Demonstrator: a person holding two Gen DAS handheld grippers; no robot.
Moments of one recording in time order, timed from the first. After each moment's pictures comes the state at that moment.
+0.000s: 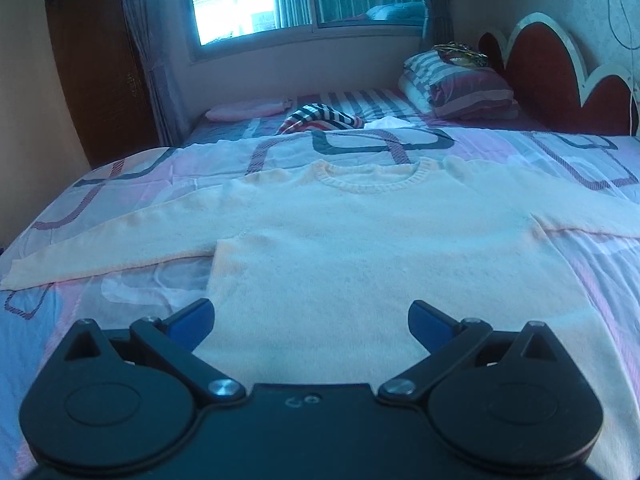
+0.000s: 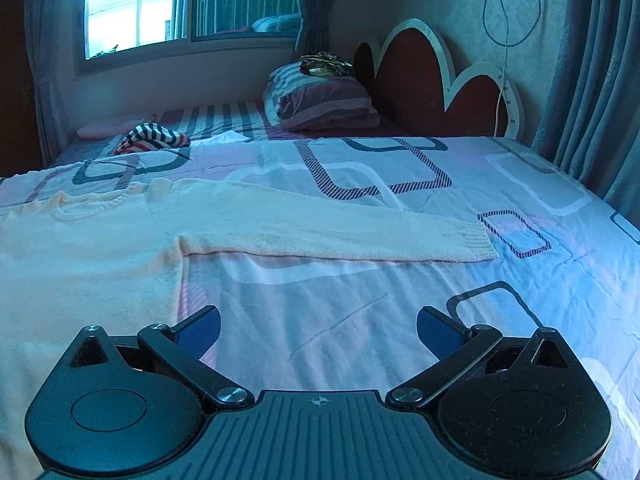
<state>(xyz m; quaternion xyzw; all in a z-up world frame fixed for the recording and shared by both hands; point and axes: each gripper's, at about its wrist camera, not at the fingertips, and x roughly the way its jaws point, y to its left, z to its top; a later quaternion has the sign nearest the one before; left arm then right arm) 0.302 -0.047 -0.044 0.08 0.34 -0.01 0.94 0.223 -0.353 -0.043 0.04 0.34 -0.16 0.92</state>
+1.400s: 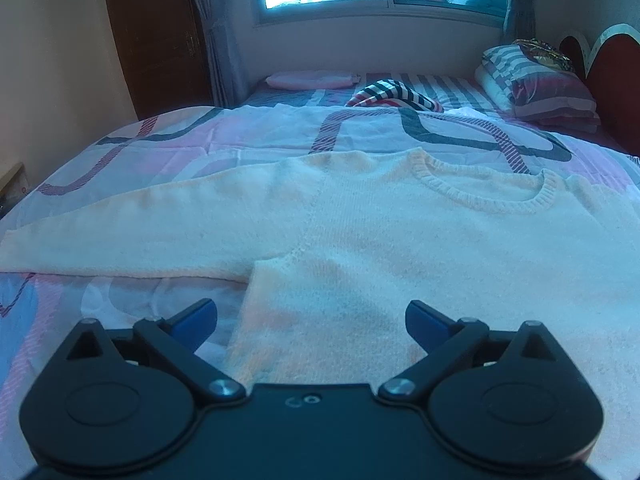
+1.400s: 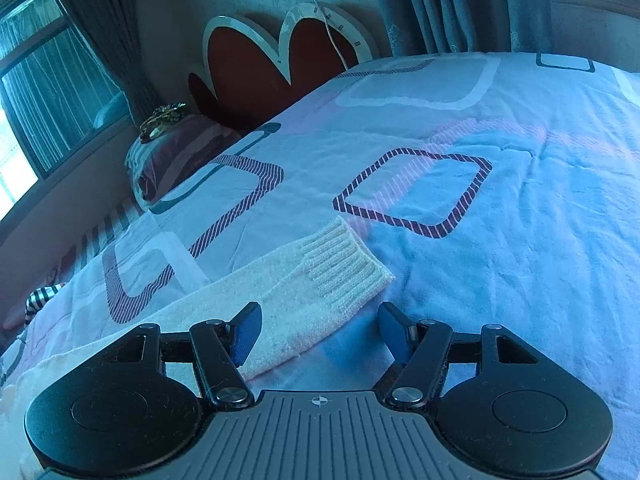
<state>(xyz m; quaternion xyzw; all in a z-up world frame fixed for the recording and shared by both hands) 0.410 -0.011 -0.092 0.04 0.38 0.09 0.92 0.273 -0.583 -0.124 0.31 0.26 -0.29 0.87</state>
